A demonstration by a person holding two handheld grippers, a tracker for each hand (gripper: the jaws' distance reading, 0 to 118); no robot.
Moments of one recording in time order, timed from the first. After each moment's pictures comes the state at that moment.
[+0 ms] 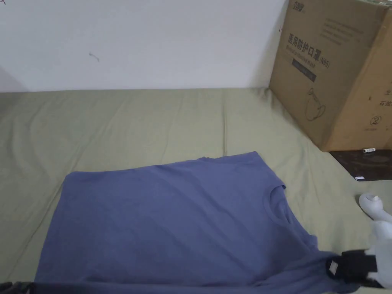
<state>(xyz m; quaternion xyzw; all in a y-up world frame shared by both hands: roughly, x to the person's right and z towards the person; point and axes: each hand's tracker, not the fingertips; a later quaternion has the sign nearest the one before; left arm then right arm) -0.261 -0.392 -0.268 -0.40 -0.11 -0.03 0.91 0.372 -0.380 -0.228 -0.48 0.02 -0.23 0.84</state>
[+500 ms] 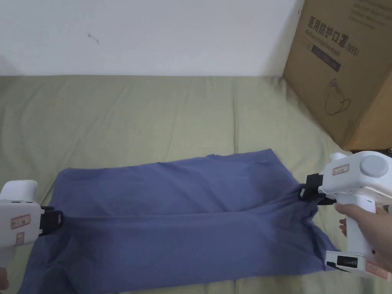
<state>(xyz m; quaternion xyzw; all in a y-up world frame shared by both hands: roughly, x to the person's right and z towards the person) -0.253 -0.455 -0.474 -0.43 -0.11 0.02 0.89 0.364 -0.432 -0.455 -0.47 -0.07 -0.23 0.85</state>
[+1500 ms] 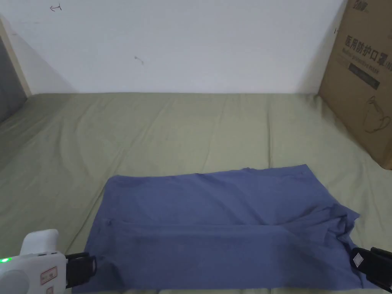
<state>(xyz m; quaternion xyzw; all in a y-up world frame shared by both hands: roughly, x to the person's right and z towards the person) -0.280 -0.464 -0.369 -0.46 -0.01 0.07 0.88 0.299 -0.387 -0.262 -0.35 0.01 -0.19 0.92</state>
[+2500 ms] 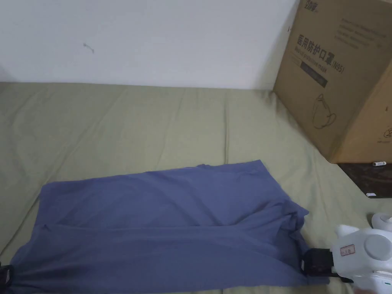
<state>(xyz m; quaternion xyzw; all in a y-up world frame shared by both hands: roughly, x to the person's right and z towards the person) -0.269 -0.426 -0.360 -0.46 -0.06 0.03 0.89 0.384 -0.480 -0.354 -0.56 -0.08 -0.10 0.82</state>
